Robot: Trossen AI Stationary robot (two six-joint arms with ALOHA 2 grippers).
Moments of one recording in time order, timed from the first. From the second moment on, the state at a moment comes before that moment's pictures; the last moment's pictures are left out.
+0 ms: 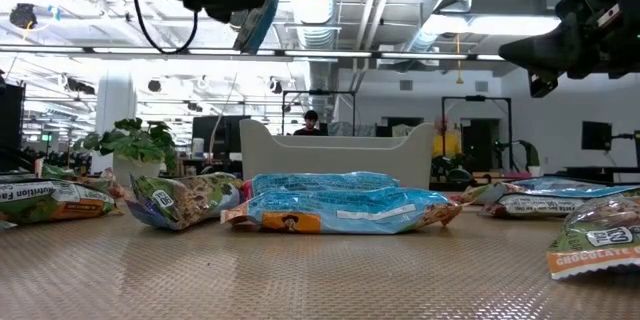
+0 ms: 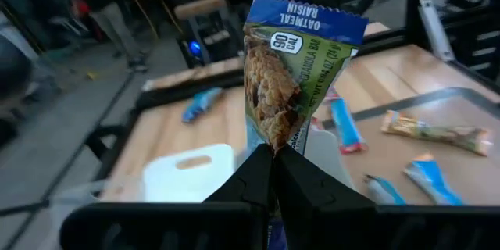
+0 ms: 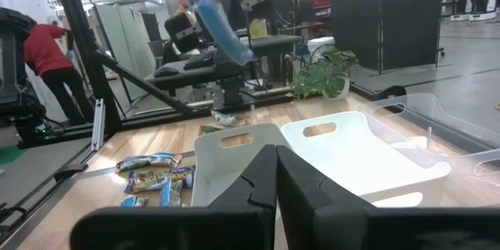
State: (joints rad) left arm 0.07 1.01 0.61 0.21 0.05 0.27; right arm -0.09 0.01 0.01 0.01 -0.02 0.11
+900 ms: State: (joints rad) left arm 0.28 1.80 1.28 -0.18 -0.11 0.47; right arm -0.09 0.01 0.01 0.01 -0.02 0.11
